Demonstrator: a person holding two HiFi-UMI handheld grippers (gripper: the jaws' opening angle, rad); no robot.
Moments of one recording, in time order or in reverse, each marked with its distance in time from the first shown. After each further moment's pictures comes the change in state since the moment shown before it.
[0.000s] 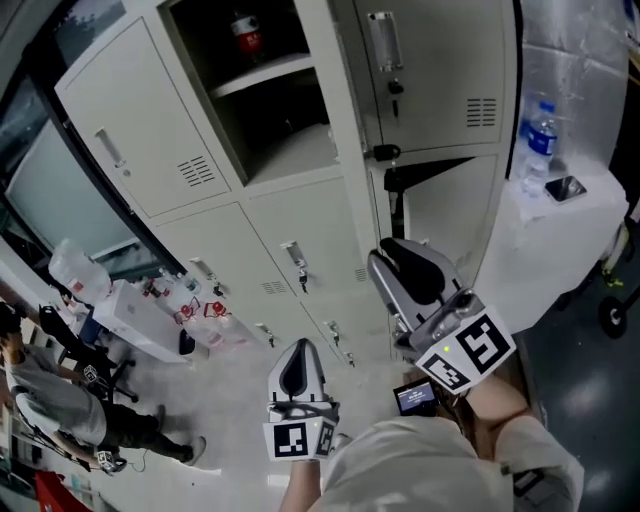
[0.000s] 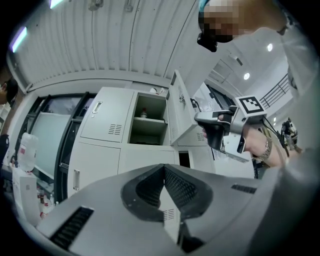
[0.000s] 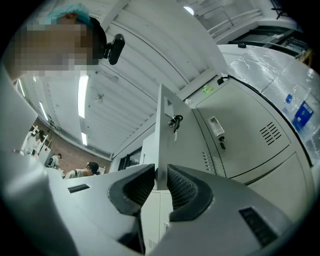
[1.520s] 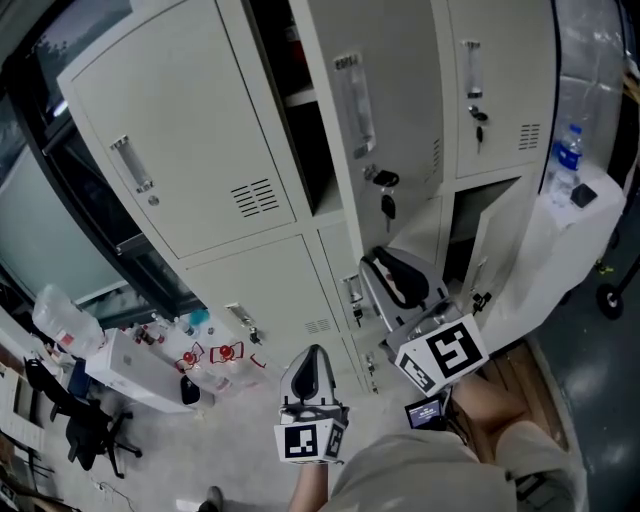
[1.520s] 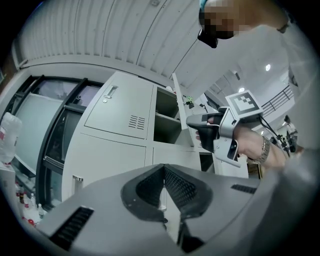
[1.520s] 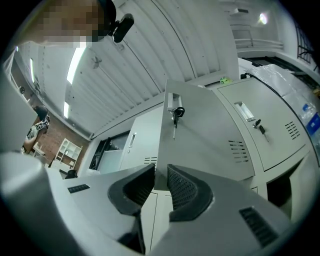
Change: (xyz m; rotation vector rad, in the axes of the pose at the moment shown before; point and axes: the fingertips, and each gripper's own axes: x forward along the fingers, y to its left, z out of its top) left arm 0.055 0.177 -0.014 -0.085 -0.021 -0.166; right arm 0.175 0.052 -0.084 -0.206 0.084 -0.239
